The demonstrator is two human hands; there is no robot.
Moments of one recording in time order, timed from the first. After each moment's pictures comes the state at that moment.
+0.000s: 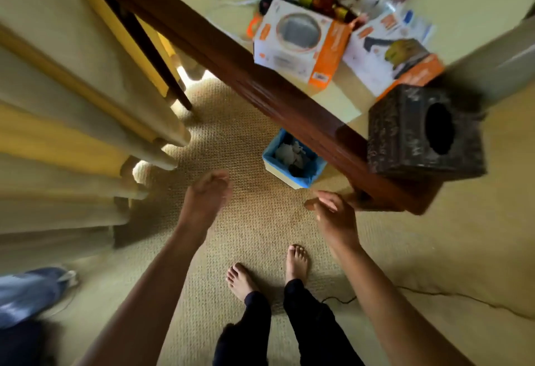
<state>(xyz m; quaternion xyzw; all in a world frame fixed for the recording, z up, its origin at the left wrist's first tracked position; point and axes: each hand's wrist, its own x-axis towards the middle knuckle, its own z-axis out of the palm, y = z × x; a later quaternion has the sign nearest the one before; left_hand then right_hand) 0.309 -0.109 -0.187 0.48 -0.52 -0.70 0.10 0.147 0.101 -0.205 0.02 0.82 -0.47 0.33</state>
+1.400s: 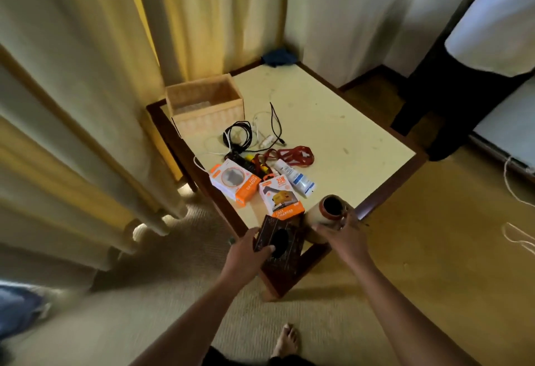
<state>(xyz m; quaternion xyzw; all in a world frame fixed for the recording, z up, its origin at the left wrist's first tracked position) 0.118 0.068 0.015 0.47 -0.71 -0.52 0.00 -0.099 0.194 0.032 -0.21 0.86 -0.38 0.27</state>
